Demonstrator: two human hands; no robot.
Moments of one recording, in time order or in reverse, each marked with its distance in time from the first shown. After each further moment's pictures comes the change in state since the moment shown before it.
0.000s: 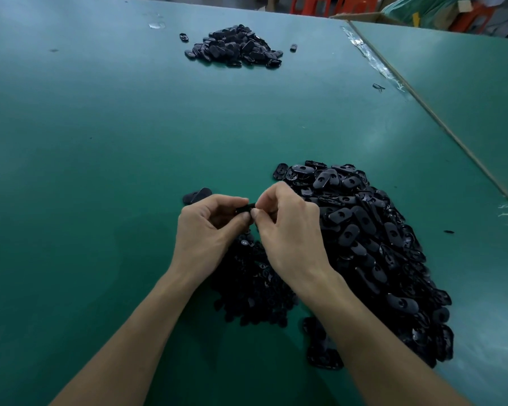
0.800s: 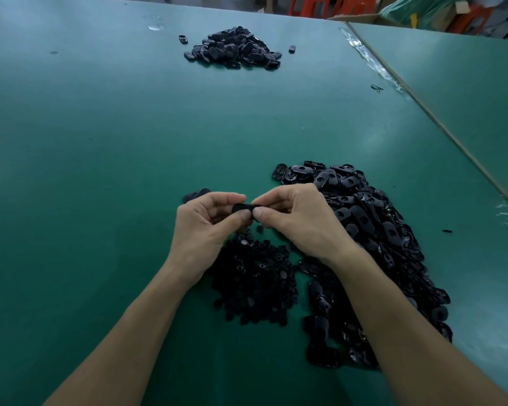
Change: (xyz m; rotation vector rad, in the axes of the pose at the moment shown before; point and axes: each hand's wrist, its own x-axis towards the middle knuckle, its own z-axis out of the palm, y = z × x) left_hand 0.002 0.002 -0.002 -0.195 -0.015 -0.076; right_hand 0.026 0.021 -0.026 0.231 -0.308 0.006
